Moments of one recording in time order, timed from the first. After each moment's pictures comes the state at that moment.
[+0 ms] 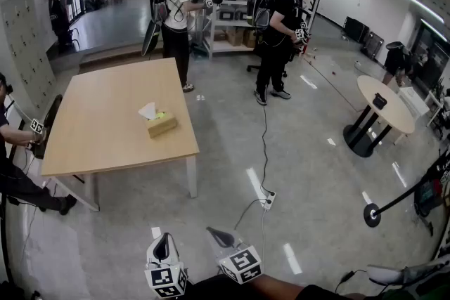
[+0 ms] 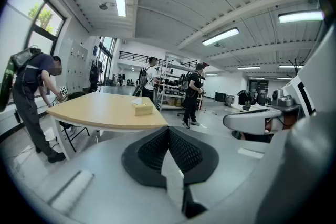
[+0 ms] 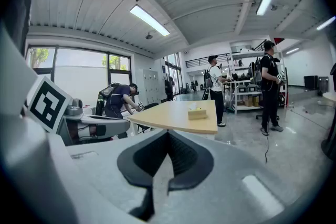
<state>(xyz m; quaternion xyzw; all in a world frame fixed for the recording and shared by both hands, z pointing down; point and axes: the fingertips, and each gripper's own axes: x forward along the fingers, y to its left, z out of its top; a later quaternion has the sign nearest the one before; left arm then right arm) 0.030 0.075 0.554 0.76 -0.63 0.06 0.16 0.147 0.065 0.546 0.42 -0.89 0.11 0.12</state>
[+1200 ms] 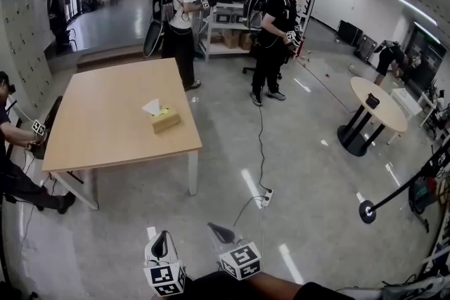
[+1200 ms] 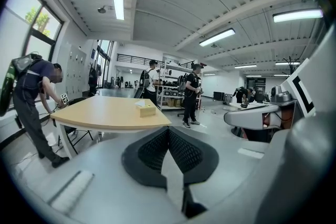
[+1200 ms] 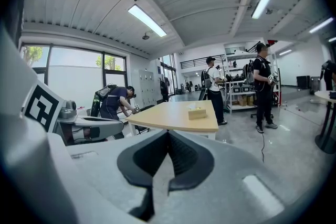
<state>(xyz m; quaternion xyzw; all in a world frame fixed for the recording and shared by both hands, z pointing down) 0.000 0.101 0.550 0.76 -0.63 0.07 0.14 0.127 0.086 0.541 0.45 -0.88 0.12 0.11</state>
